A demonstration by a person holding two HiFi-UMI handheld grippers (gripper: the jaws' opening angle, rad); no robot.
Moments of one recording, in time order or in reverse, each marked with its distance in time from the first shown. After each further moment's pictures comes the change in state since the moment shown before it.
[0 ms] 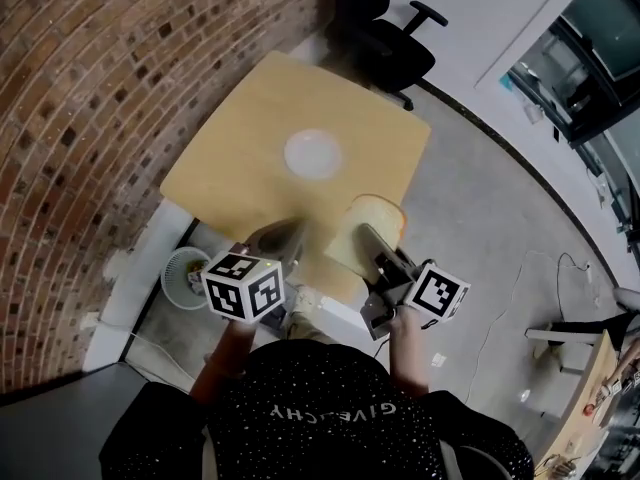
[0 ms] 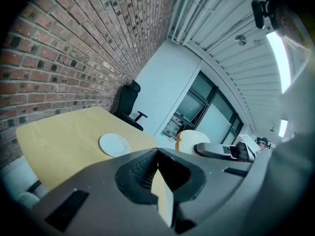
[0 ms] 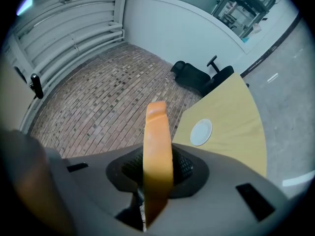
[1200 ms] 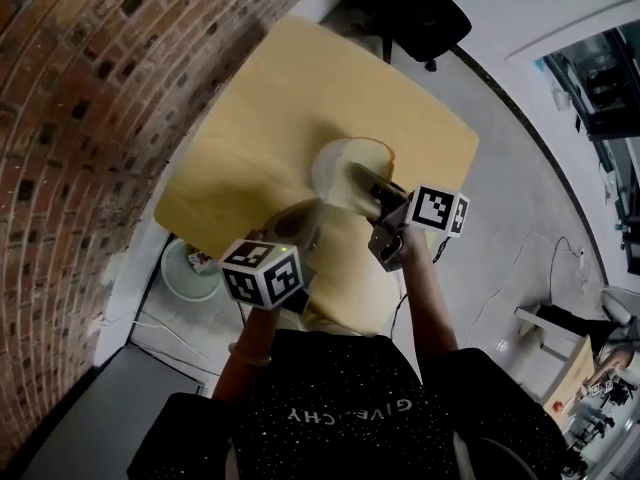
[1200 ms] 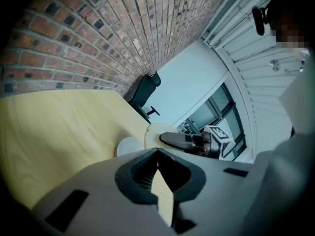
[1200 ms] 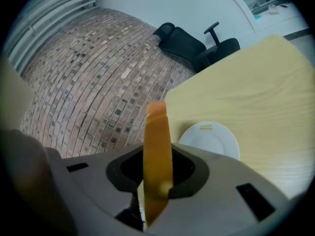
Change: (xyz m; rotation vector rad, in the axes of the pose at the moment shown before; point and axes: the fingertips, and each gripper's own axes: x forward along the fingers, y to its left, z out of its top) left arm 0.118 0.163 0.043 -0.268 0.053 0.004; right arm 0.257 -0.142 0.047 0.072 0.320 -0.179
